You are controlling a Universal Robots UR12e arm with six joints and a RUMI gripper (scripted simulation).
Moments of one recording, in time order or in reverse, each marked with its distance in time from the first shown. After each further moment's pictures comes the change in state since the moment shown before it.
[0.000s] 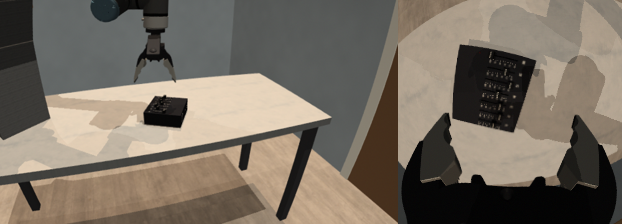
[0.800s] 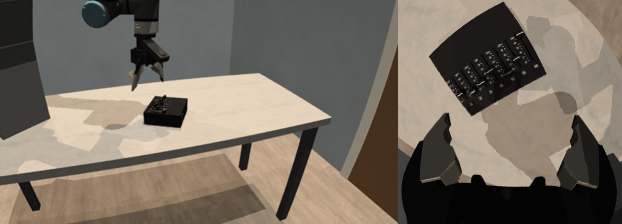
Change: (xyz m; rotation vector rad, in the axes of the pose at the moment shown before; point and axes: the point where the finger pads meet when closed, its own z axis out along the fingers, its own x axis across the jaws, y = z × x) arm 0.025 0.012 0.020 0.009 0.014 -0.794
